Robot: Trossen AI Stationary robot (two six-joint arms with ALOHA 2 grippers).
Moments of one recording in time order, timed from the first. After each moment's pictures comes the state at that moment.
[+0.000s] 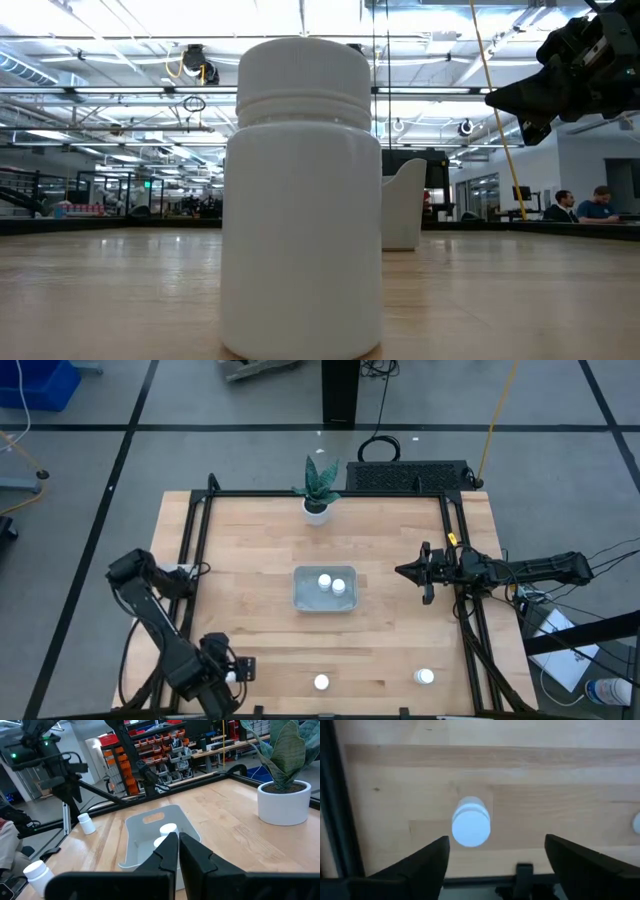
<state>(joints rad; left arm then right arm) -0.93 1.76 1.47 -1.27 -0.08 -2.52 0.06 0.24 0.02 0.19 0.16 0.28</state>
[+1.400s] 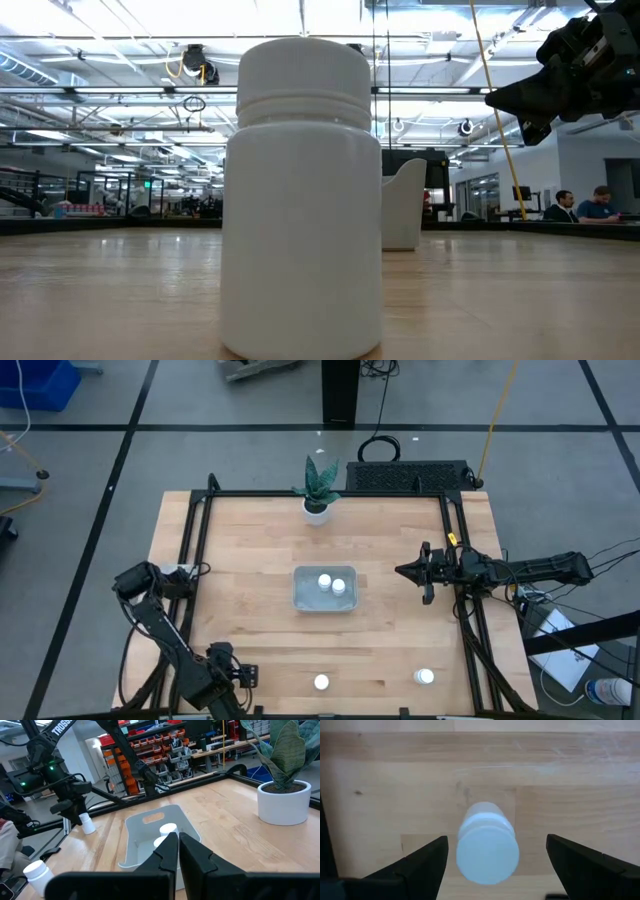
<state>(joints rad) -0.95 1.87 1.36 -1.13 -0.05 -2.54 0.06 0.24 0.01 0.19 0.16 0.28</state>
